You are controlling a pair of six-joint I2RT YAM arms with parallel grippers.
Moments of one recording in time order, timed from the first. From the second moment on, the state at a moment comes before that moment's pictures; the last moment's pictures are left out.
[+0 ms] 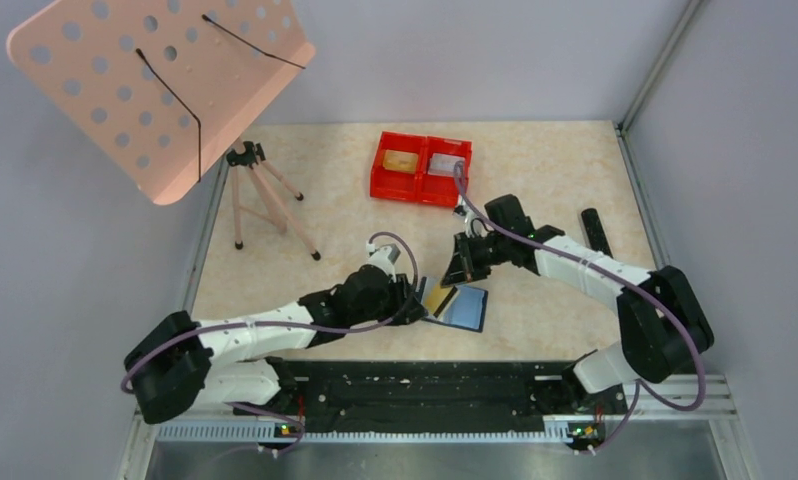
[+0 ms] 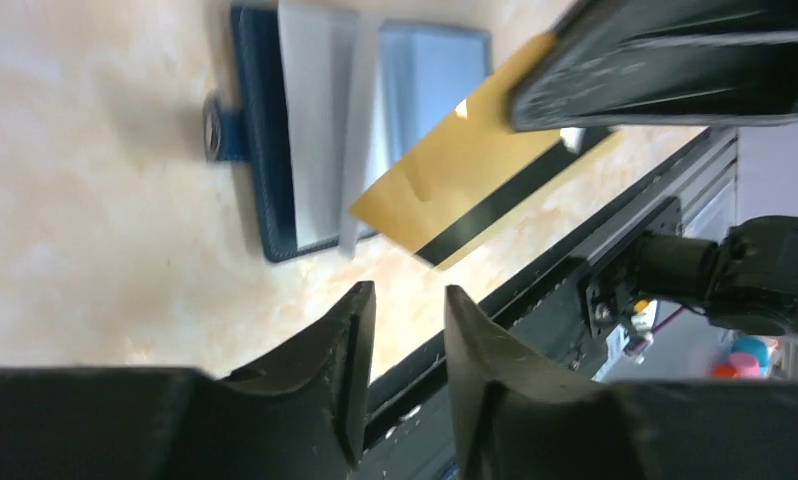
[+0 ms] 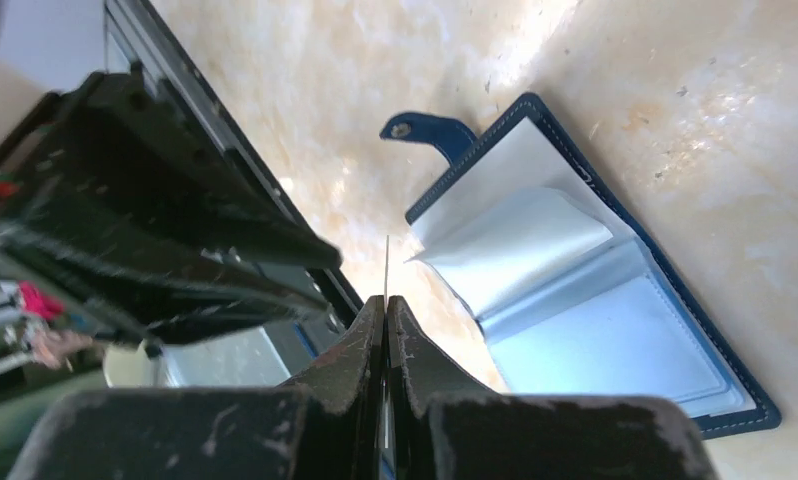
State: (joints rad) left arm -0.96 1.23 0.49 0.10 0.05 -0.94; right arm 0.52 1.47 0.86 -0.31 -0.71 0.33
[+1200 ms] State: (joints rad) left arm -1.40 1.36 0.78 -0.17 -0.77 -0.26; right arm 0.52 1.36 0.71 -0.07 -0.64 1.01
